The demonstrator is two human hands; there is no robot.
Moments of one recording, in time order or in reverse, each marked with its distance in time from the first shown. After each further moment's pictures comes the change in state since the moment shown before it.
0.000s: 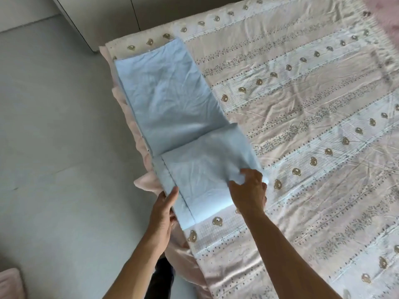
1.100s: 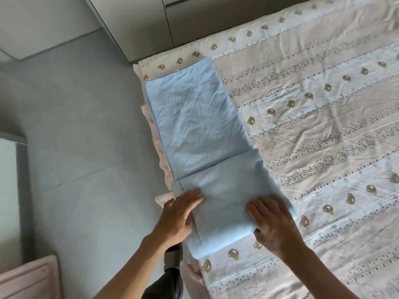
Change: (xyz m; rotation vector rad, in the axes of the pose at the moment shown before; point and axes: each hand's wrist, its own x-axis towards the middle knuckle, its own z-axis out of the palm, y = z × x) left_hand 0.055 0.047 -0.026 1.369 -0.183 0.608; right_hand 0.051 0.027 -0.016 -0.587 0.066 -1.215
